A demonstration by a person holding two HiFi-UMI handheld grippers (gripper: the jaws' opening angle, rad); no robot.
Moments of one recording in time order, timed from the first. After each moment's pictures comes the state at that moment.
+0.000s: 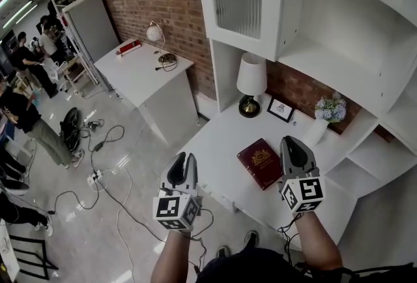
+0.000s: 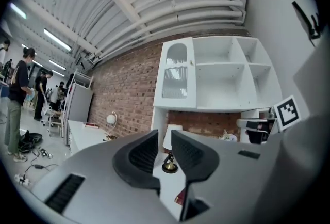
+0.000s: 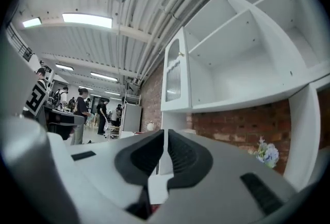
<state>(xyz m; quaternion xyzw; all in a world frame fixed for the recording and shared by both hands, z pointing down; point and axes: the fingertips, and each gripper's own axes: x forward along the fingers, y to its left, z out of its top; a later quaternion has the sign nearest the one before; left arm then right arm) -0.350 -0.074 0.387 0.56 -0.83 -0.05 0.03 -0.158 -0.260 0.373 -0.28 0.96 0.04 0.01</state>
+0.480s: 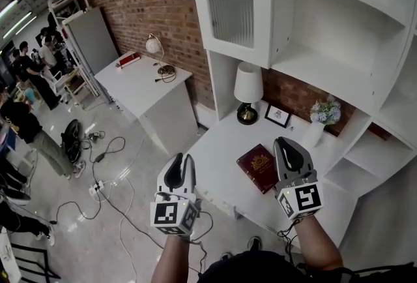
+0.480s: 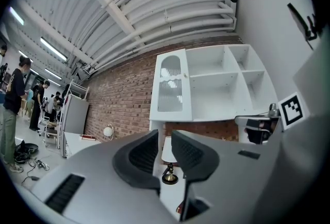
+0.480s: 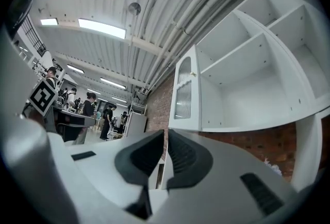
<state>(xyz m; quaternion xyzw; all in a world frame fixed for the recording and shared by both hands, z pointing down) -0.334 -0.060 0.336 0.57 -0.82 -0.05 -0.03 -0.156 -0.217 0.320 -0.24 0.96 0.10 0.07</state>
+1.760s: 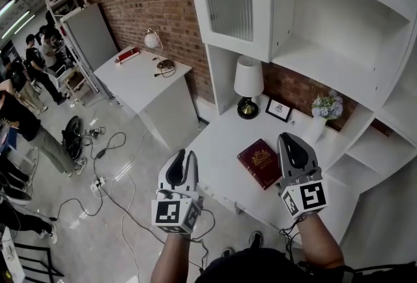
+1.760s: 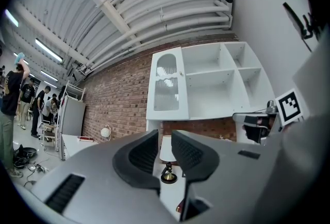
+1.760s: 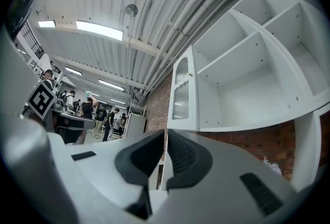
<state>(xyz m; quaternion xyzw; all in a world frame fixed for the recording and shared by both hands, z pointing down) -0.325 -0.070 0.334 0.58 -0.81 -0.03 -0.03 -0.149 -0.224 0.317 -0.25 0.96 0.09 0.08</state>
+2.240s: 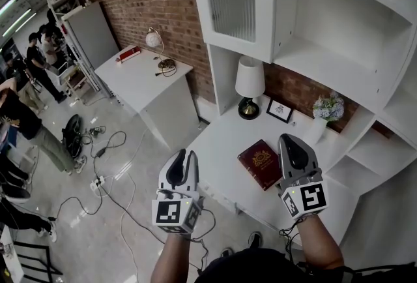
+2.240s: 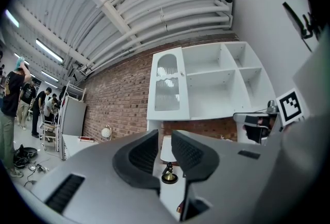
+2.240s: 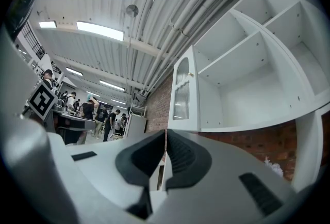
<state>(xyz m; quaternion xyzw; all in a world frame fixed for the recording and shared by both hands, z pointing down) -0.327 -0.071 0.335 0.58 -0.82 -0.03 -0.03 -0.152 -0.223 0.316 -0.24 0.96 0.09 0.08</state>
